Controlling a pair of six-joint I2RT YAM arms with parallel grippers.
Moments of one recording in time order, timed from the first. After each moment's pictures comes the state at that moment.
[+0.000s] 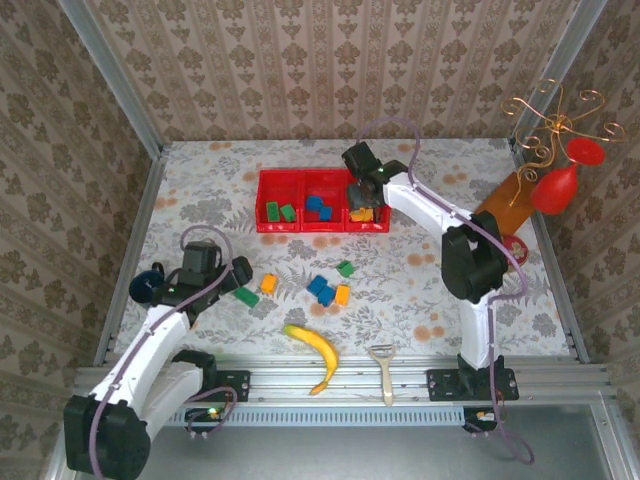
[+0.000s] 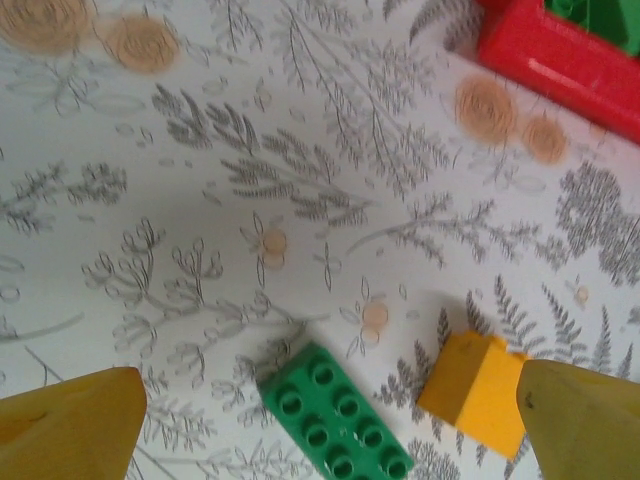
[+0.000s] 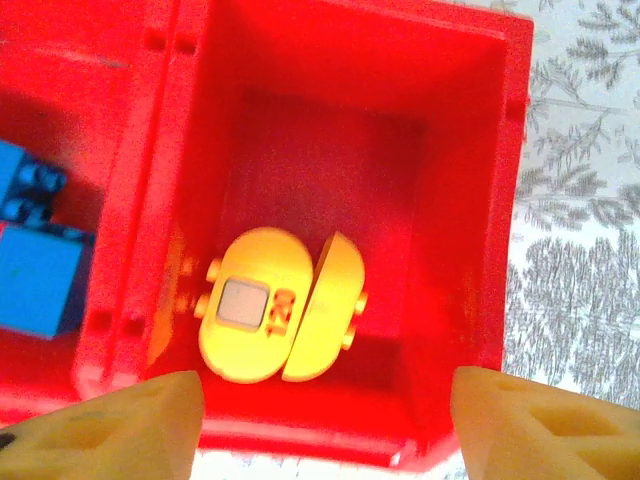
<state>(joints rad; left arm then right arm) -0.30 0.85 0.51 -0.57 -0.07 -0.59 0.50 2.00 1.71 -0.78 0.31 0.30</state>
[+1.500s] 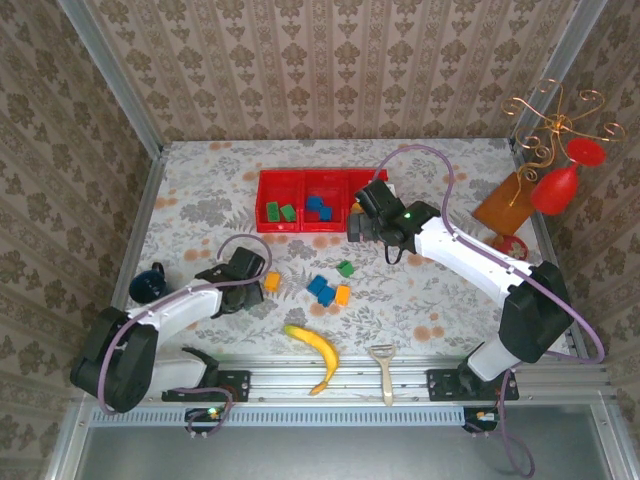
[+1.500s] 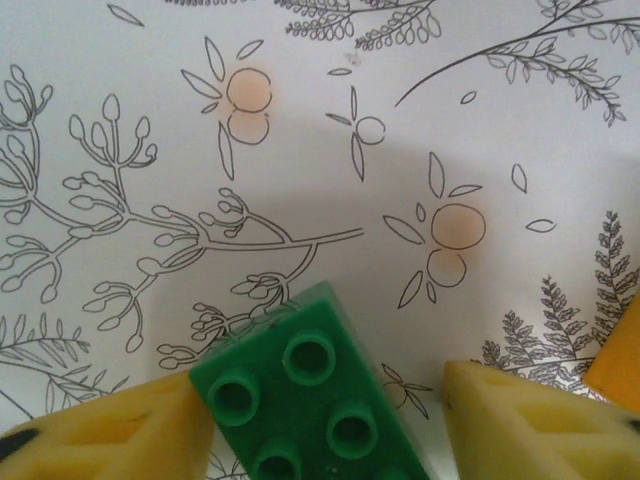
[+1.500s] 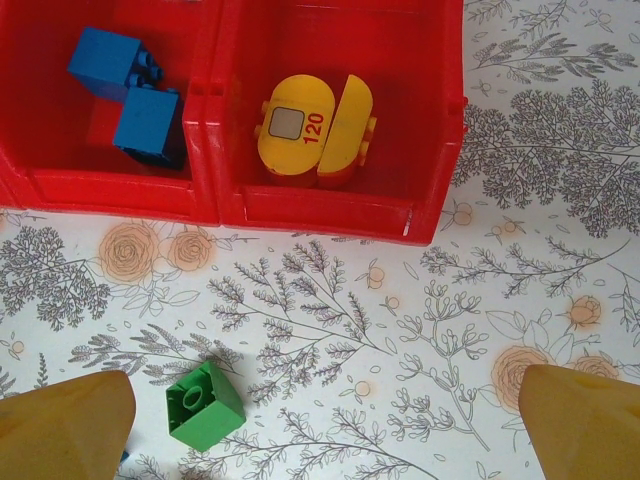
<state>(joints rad) -0.53 1.25 0.51 -0.49 -0.24 -0.69 0.63 1.55 1.27 -0.71 0.33 0.51</state>
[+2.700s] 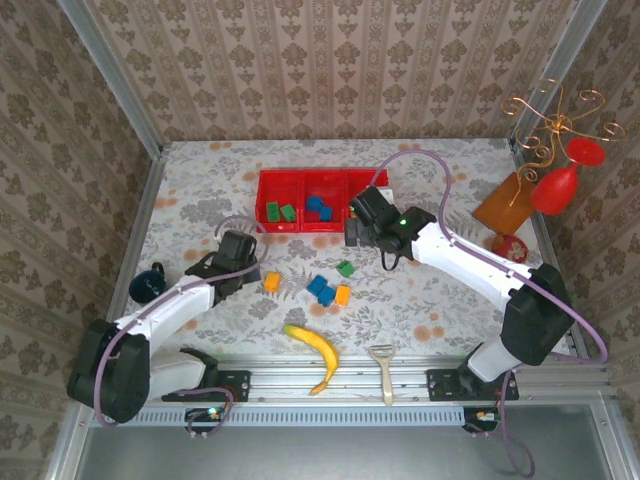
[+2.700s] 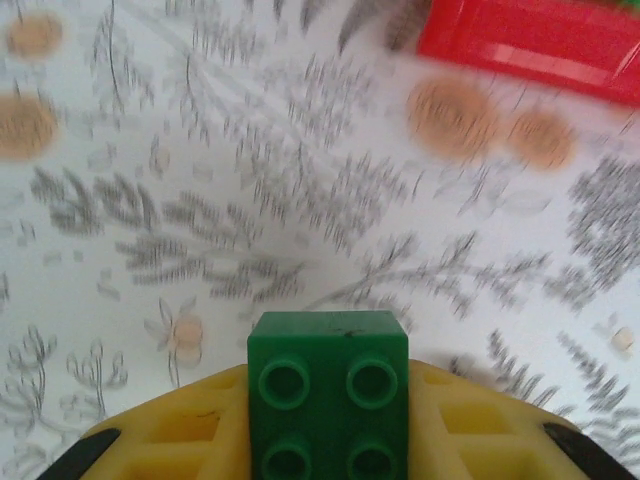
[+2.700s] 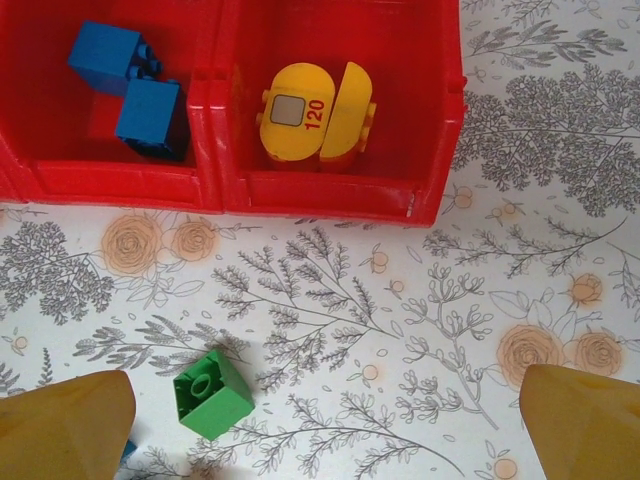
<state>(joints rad) -0.45 1.19 0.60 -0.33 -0.23 -0.53 0.69 1.54 1.25 -0.72 0.39 0.58</state>
